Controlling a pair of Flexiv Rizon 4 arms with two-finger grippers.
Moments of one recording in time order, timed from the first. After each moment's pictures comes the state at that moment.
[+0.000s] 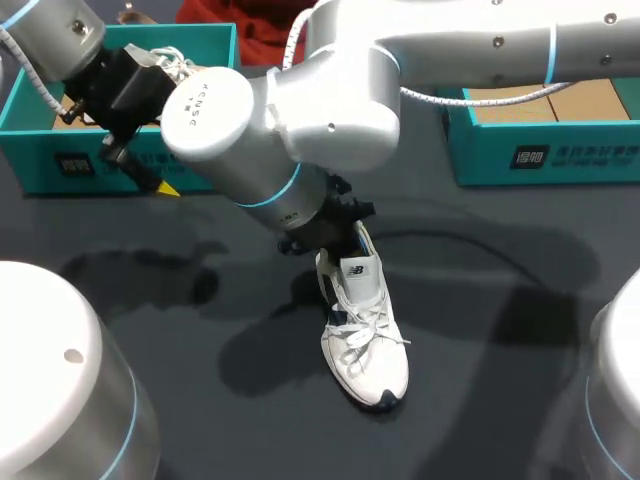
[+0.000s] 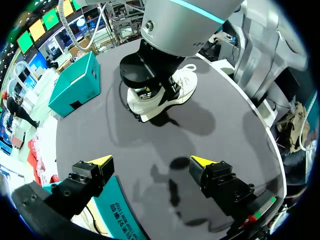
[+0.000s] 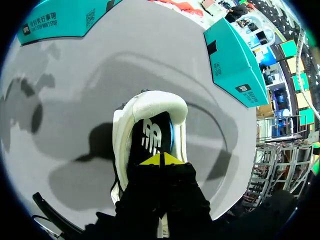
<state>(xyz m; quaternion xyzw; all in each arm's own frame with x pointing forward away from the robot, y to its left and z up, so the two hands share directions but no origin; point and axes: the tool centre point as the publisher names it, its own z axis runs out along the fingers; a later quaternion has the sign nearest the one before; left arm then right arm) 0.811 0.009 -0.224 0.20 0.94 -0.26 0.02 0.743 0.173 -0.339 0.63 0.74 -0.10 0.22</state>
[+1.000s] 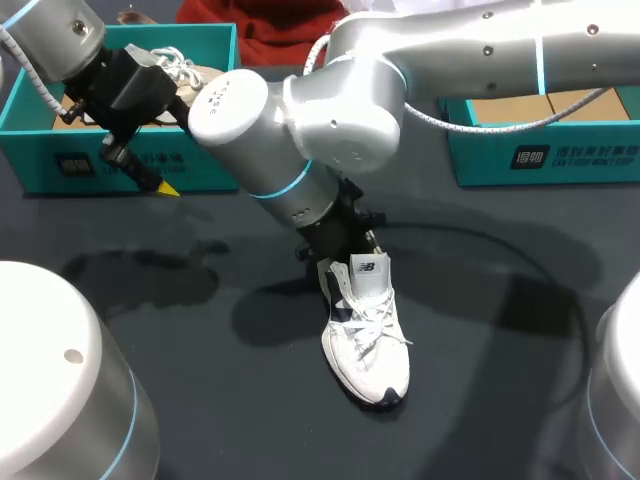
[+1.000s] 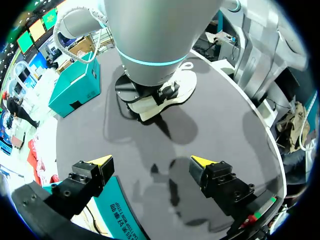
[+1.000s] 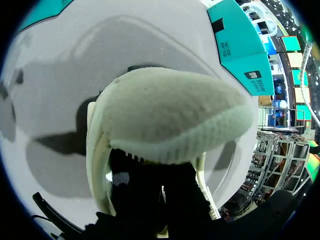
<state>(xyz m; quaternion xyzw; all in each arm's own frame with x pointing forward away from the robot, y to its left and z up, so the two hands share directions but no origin) 0.812 0.009 -0.224 0.20 0.94 -0.26 0.02 0.749 0.150 -0.388 0.64 0.73 -0.16 0.16</state>
